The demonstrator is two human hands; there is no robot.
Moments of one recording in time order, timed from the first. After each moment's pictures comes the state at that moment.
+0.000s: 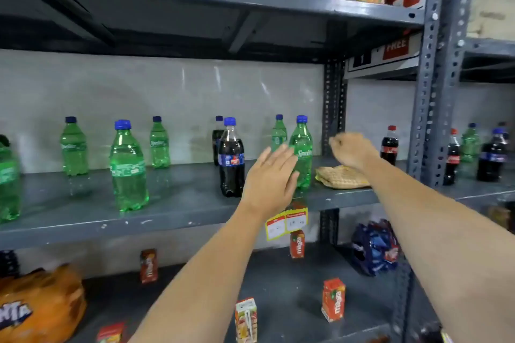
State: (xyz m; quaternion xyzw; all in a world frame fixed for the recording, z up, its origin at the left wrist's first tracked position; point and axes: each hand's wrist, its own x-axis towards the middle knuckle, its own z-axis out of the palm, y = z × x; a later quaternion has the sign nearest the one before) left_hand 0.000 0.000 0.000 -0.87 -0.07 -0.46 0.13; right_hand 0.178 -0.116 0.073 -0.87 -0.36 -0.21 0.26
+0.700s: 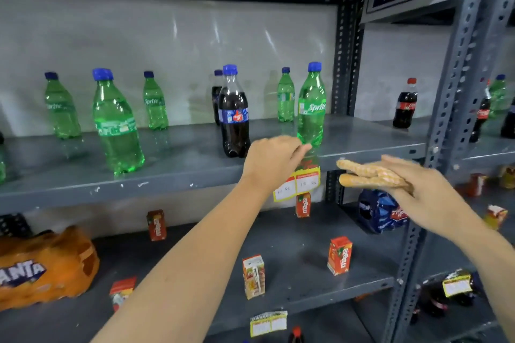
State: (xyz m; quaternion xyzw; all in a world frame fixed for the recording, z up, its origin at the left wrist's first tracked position) left_hand 0.003 0.016 -0.030 -0.87 -0.08 -0.48 0.09; right_hand 0.128 -0.232 -0.048 -0.78 -0.51 -0.17 0.32
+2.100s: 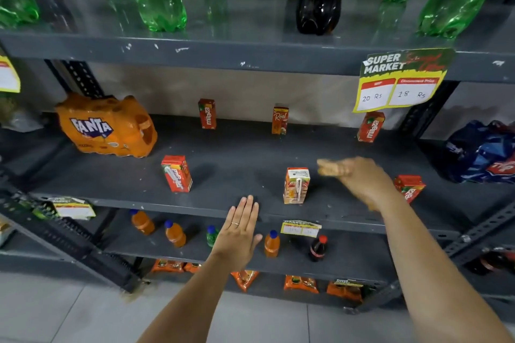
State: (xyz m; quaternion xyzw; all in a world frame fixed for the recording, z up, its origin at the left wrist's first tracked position) left_hand -0.167 0.028 -0.409 -0.93 -0.36 -0.05 0.02; right_hand 0.136 -0.036 -0.257 -0.85 -0.50 0.14 0.13
